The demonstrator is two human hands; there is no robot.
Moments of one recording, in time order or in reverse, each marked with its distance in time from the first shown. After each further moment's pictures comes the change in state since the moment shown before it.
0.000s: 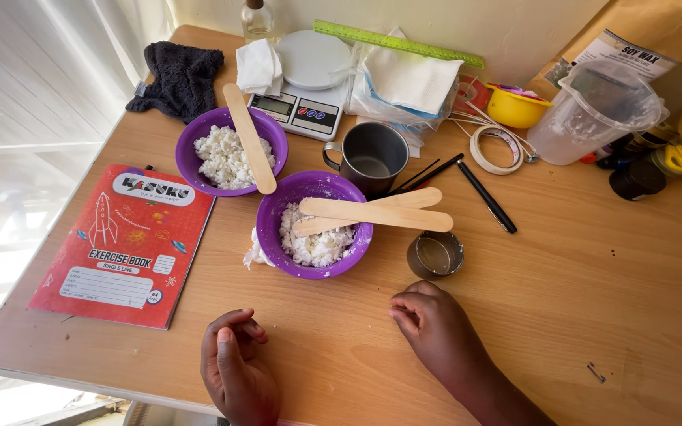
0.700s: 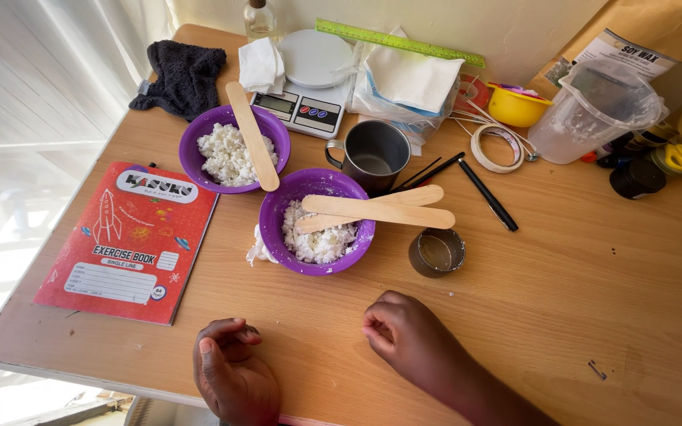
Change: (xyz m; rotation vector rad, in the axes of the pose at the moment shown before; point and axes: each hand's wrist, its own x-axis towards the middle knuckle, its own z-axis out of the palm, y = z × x) left_hand -0.001 -0.004 -0.001 -0.017 0.181 0.086; right_hand -0.001 -0.033 0.008 0.054 -0.229 -0.109
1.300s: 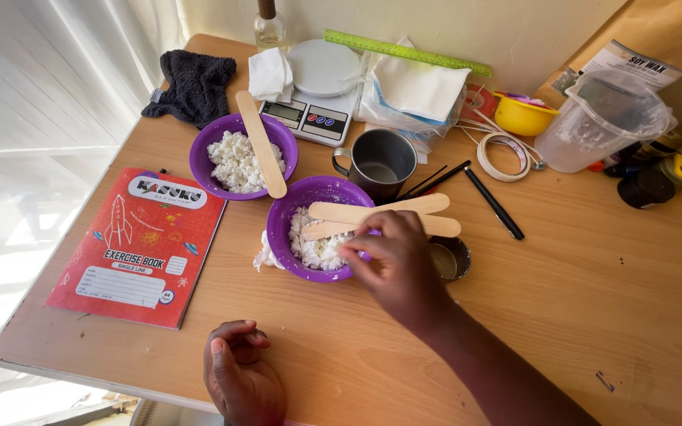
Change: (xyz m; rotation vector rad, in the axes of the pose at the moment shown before) left_hand 0.003 -0.008 -0.005 -0.028 -0.060 -0.021; right_hand 0.072 -0.047 -0.037 -0.164 0.503 -0.372
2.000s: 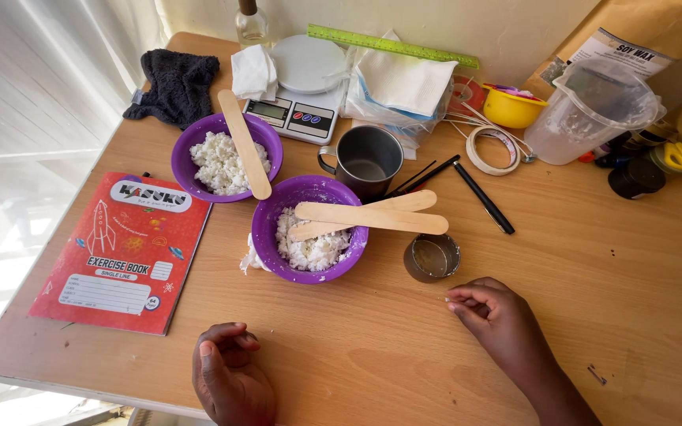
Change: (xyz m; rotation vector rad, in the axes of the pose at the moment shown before) left_hand -0.001 0.002 0.007 0.035 0.021 0.002; right_hand -0.122 0.081 -0.069 0.093 -0.178 0.820
